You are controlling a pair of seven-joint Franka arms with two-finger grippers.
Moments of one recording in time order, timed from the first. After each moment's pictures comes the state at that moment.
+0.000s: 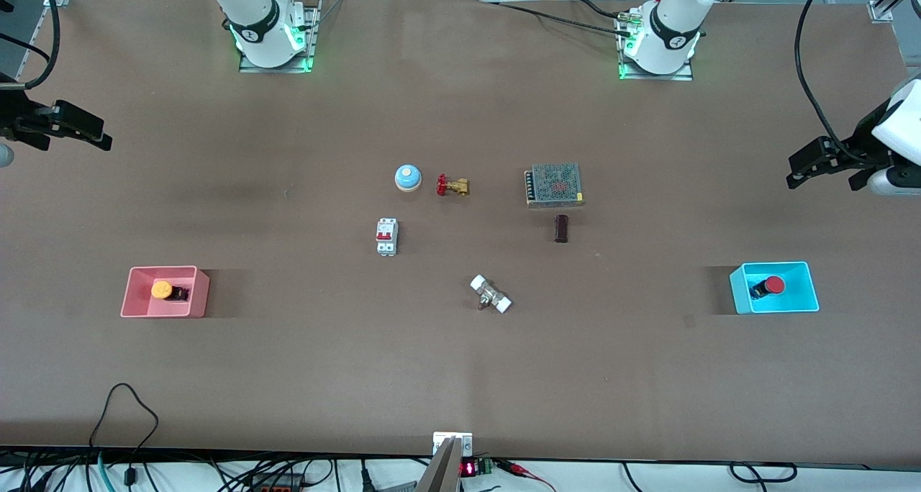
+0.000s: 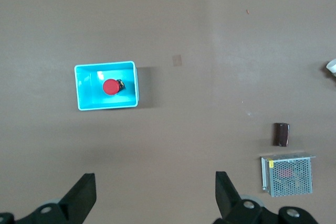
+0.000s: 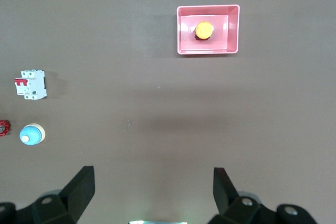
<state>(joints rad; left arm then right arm) 0.03 -0.01 0.01 -1.73 -0.01 1.77 0.06 0.10 0.03 -0.16 -1.55 0.02 1.51 -0.06</state>
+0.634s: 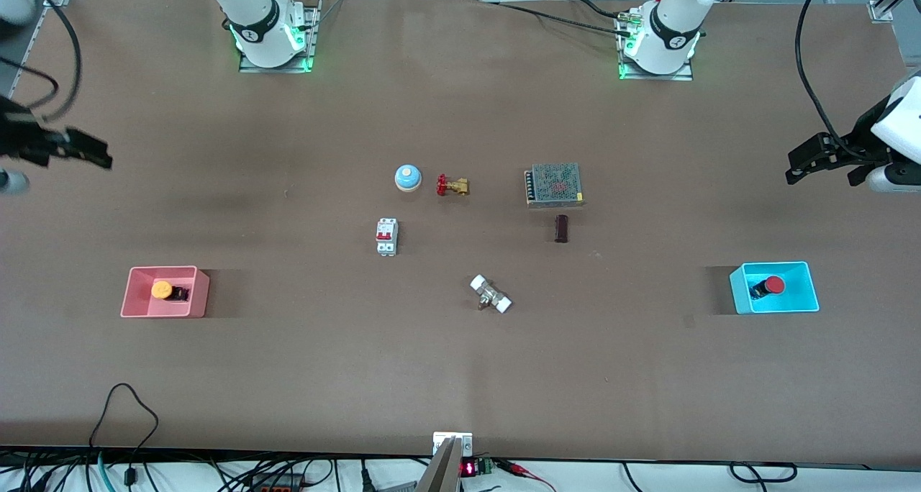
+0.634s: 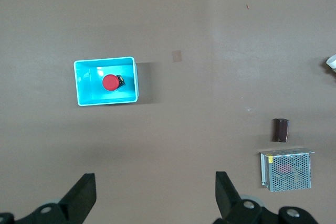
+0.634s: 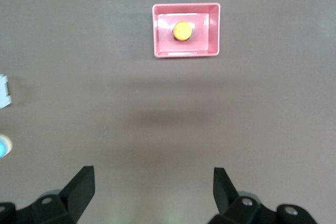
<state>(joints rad) 0.03 -0.02 0.02 -1.73 -0.01 1.76 0.06 0.09 0.14 -0.17 -1.59 -0.05 1.62 -0.06</state>
